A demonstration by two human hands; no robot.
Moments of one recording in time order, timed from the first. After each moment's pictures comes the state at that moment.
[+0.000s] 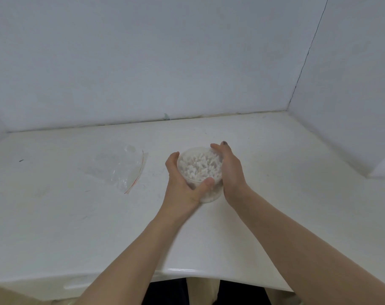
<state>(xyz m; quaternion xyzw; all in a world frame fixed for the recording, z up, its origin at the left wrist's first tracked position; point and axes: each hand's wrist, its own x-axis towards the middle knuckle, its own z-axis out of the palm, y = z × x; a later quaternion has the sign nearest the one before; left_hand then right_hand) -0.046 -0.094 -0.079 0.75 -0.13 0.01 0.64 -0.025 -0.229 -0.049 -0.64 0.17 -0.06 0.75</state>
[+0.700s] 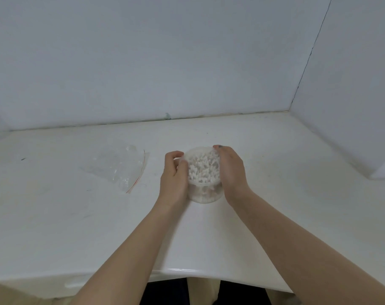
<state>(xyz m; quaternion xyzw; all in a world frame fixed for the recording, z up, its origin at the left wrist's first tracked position) -0.023 -0.090 -0.065 0.75 -0.01 0.02 0.66 -0.019 -0.226 -0.056 -0.68 0.18 -0.13 0.69</state>
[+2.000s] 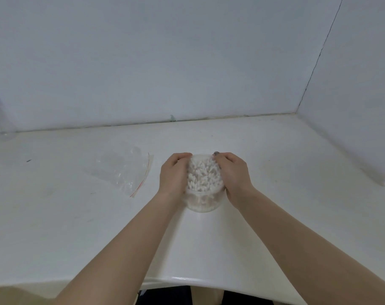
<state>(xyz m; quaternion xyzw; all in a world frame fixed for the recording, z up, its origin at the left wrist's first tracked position) 0.001 -0.088 -0.048 0.71 0.09 -0.02 0.70 -0.007 -0.229 -0.060 -0.67 0.17 -0.08 0.71</state>
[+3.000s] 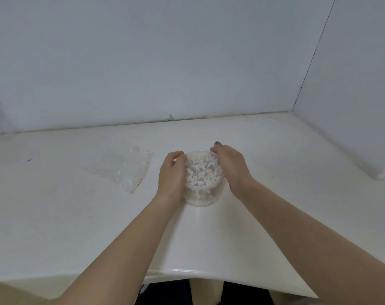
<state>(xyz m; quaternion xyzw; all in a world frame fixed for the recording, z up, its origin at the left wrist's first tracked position) -0.012 -0.087 -0.050 0.72 0.08 0.01 0.69 -0.010 -0.233 -0.043 -0.75 0.15 -0.06 0.64</state>
